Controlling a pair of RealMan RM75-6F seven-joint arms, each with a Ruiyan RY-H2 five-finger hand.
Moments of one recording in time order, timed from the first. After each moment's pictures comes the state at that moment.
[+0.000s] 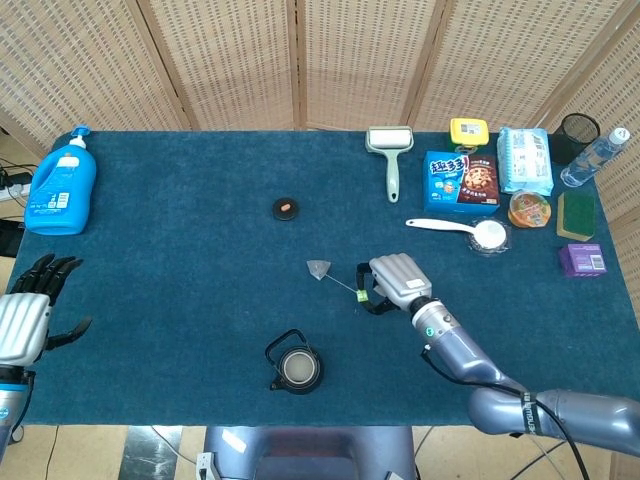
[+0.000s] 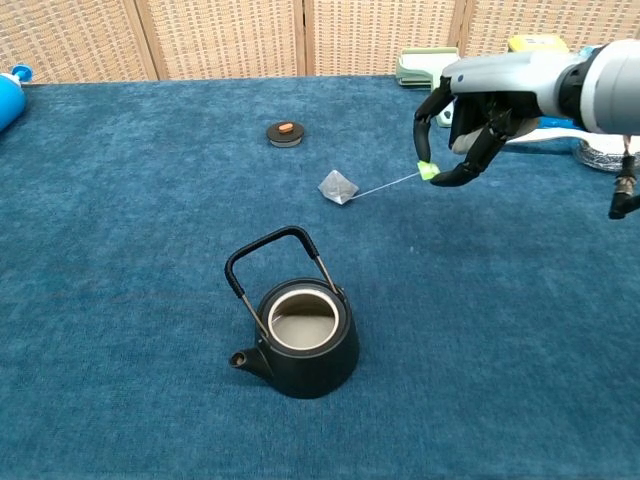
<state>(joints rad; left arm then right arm) -0.19 -1.12 -0.08 -1.64 1.47 1.43 0.01 0.90 -1.28 0.18 -1.79 -0.82 0.84 -0.28</state>
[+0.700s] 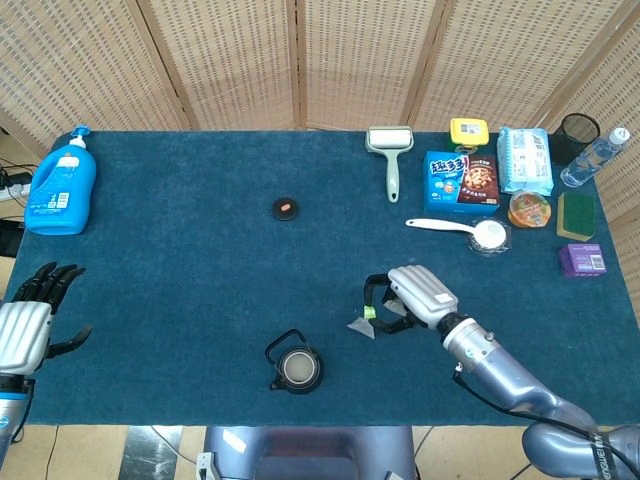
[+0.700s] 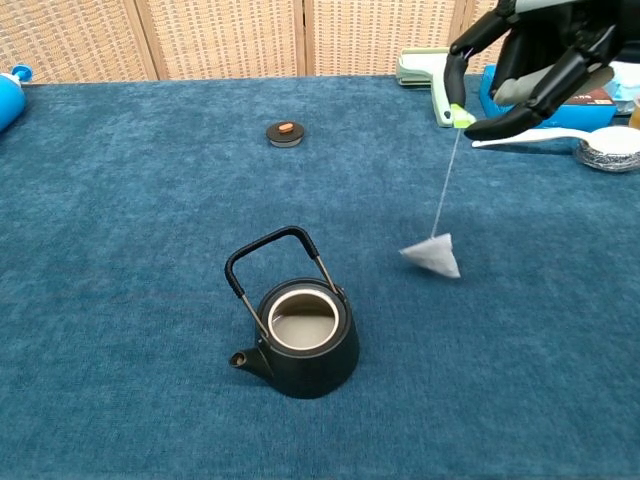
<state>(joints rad) -0.17 -1.13 -0.06 -1.65 1.49 1.45 0.01 0.74 -1.01 0.23 -2.02 -1.13 0.79 0.10</state>
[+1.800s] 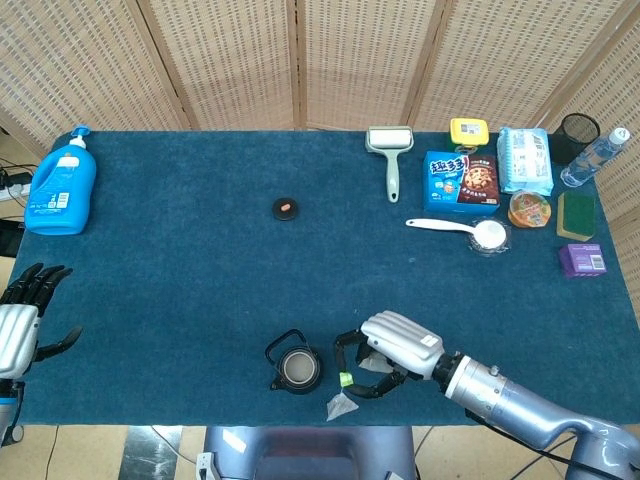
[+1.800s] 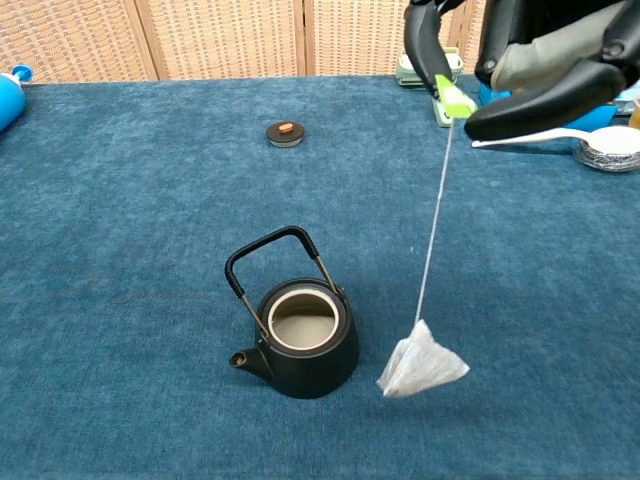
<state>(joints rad) -0.14 -1.12 -0.06 -1.63 1.50 1.48 -0.01 0.74 -0.81 0.19 -2.16 -1.69 0.75 0.69</state>
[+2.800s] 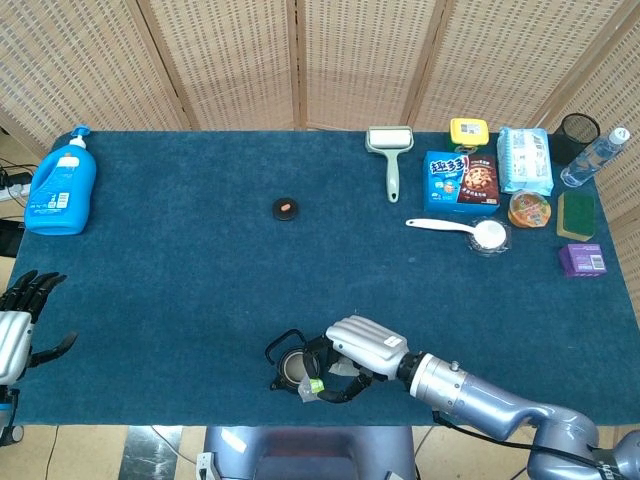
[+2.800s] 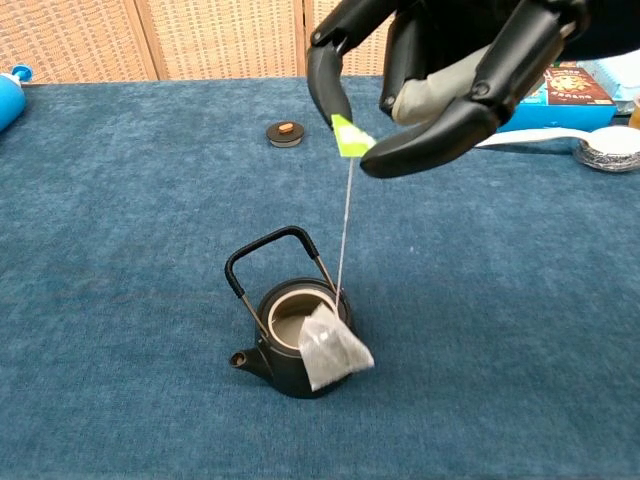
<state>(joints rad) -0.12 -1.15 -0.04 -1.55 1.51 1.49 -0.10 0.89 -0.92 0.21 -2.18 -1.45 0.66 0.53</state>
